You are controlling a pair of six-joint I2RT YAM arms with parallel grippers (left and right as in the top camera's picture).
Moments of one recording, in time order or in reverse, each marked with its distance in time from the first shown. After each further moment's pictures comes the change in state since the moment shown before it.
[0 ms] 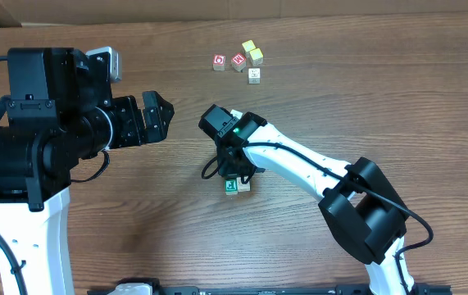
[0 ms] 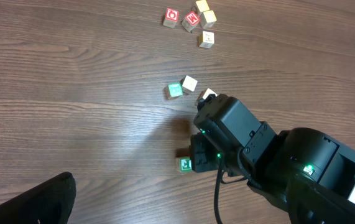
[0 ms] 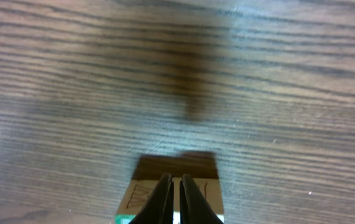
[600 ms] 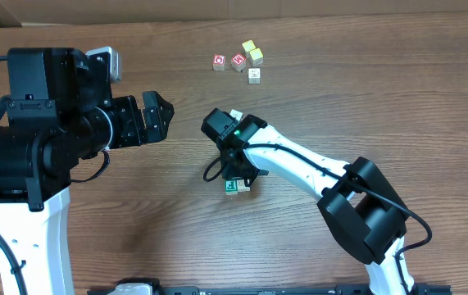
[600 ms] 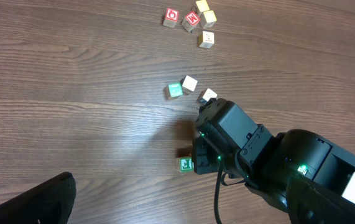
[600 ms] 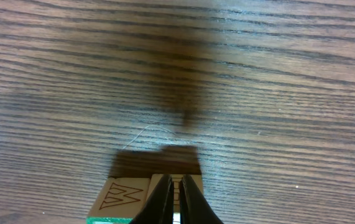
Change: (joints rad) left arm 0.000 0.000 0.000 0.000 0.000 0.000; right arm 0.000 0.000 -0.030 -0.013 0.011 0.000
